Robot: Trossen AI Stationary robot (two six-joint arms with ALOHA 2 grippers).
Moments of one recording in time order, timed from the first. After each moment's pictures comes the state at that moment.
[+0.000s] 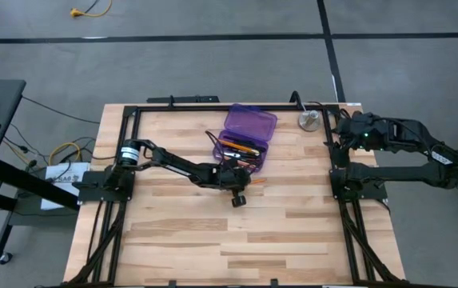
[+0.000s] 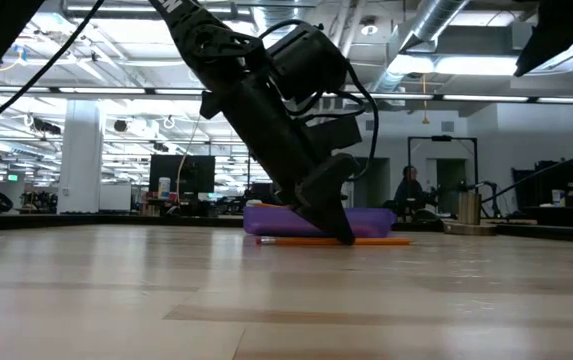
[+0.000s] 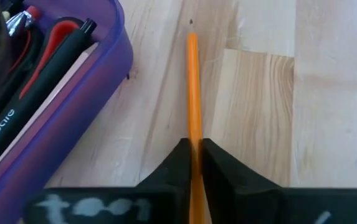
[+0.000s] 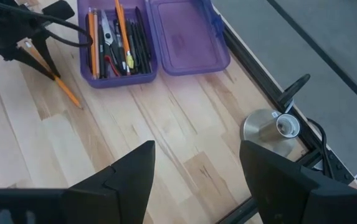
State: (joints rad) left arm -0.03 2.13 1.26 -0.05 -0.21 -0.16; right arm -0.26 0.63 1.06 -1.31 0.26 0.10
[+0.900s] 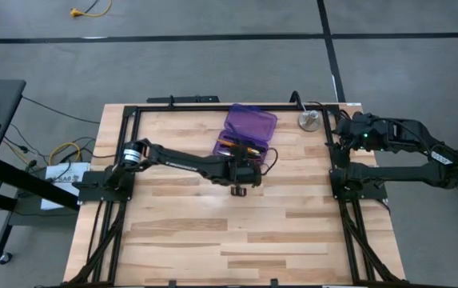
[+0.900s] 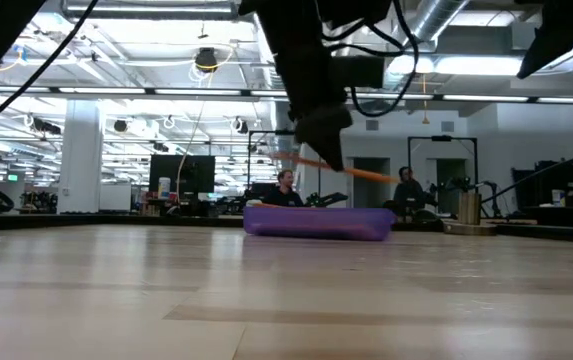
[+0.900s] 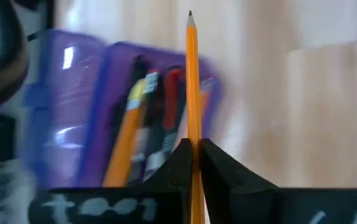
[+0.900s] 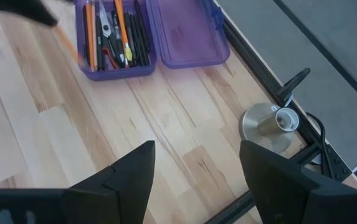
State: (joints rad) left arm -0.07 2.13 1.74 -0.69 -0.51 0.13; right arm -0.26 0.63 1.06 -1.33 0.26 0.10
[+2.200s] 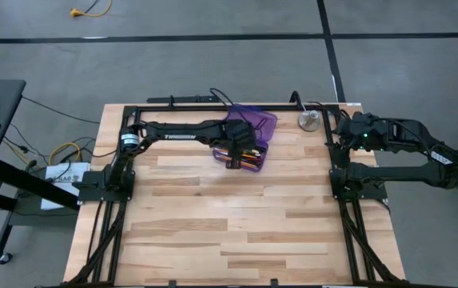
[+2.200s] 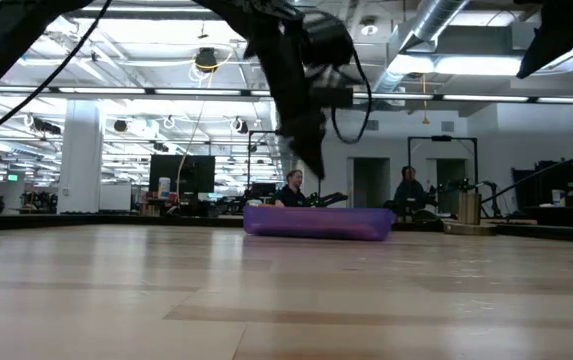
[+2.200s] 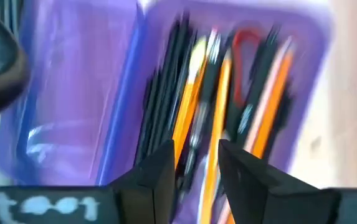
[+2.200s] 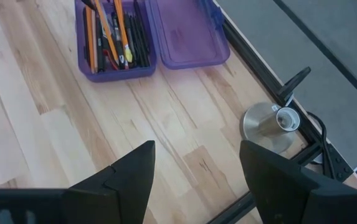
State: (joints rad) left arm 0.20 2.11 1.75 -0.74 -0.20 0.36; right arm -0.26 0.63 1.06 -1.33 0.26 0.11
